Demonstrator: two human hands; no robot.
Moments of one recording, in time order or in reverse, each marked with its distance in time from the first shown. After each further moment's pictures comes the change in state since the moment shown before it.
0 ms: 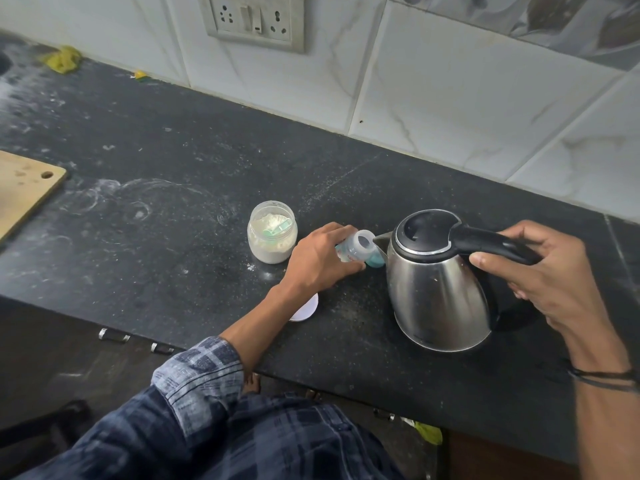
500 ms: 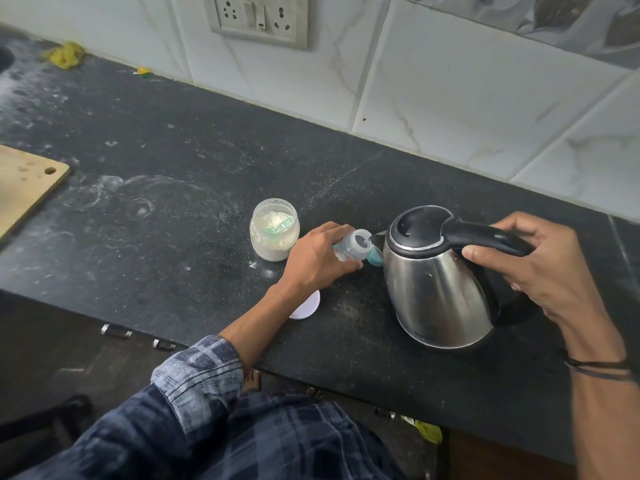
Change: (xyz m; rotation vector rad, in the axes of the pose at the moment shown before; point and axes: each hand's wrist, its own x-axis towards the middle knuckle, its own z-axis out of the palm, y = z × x) left_hand -0.002 -0.008 0.000 0.015 0.019 -0.006; right_hand 0.008 -0.006 0.006 -0.100 -0.041 -0.008
